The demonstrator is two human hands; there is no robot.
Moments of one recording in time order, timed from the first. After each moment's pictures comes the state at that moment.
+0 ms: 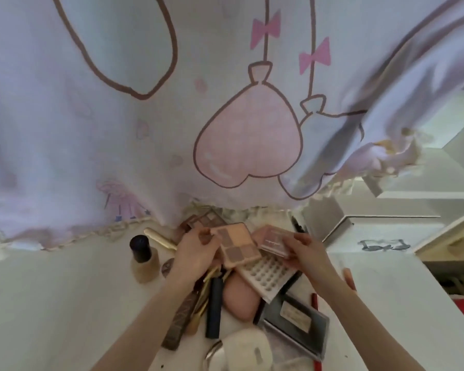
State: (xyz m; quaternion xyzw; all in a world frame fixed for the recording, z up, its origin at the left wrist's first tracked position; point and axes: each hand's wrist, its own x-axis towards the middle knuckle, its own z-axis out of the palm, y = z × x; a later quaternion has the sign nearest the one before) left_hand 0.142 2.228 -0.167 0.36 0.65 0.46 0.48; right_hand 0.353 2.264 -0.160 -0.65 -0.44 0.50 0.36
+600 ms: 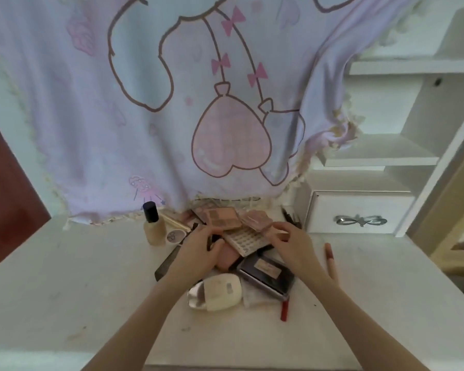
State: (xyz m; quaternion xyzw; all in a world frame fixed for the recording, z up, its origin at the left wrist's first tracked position) left_hand 0.203 2.131 -0.160 0.63 0.68 0.35 0.13; right_hand 0.394 2.192 -0.161 -0.54 -0.68 0.34 0.35
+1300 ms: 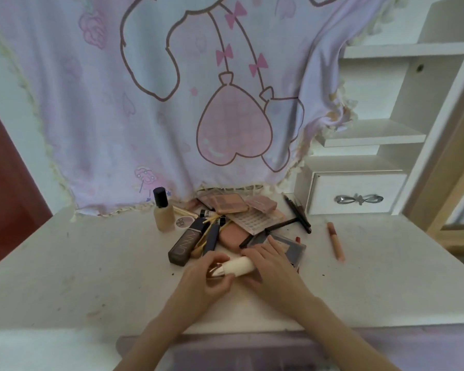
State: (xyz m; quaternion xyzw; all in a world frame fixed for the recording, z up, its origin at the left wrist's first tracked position) left_hand 0.193 2.052 -0.219 0.69 0.56 0.43 0.16; right_hand 0.366 2.115 -0.226 -0.36 -0.90 -0.02 0.26
